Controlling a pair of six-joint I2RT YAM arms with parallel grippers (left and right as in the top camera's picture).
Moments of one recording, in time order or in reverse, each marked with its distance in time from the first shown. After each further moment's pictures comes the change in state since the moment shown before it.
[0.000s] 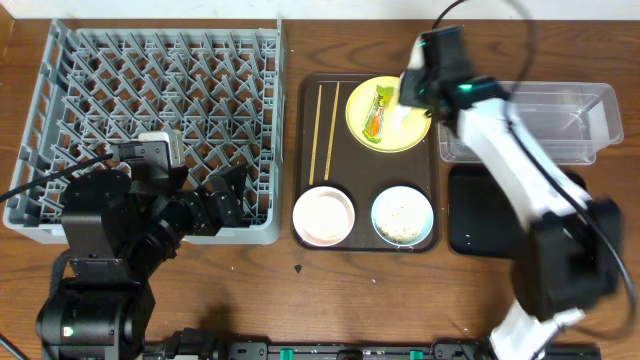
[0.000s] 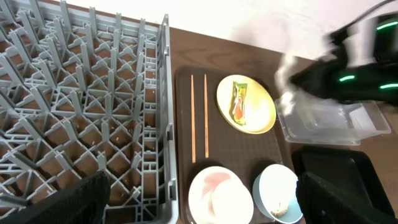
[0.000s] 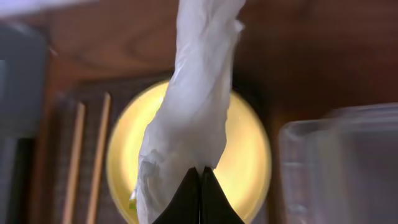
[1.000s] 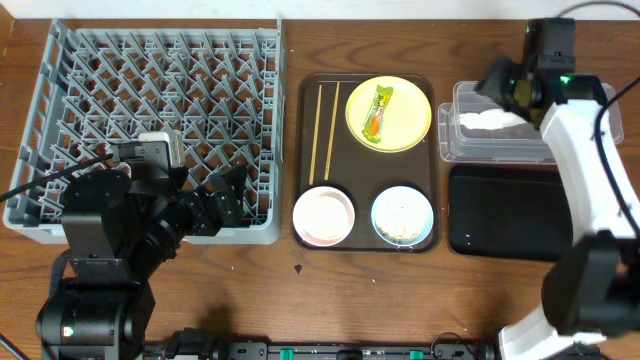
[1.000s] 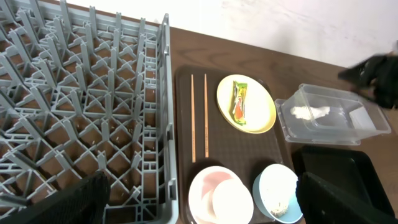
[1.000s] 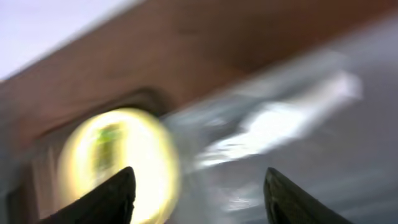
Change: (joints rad) left arm 0.000 0.000 0.000 -0.001 0.000 0.000; right arm -0.245 -0.104 0.002 -0.114 -0.157 0.016
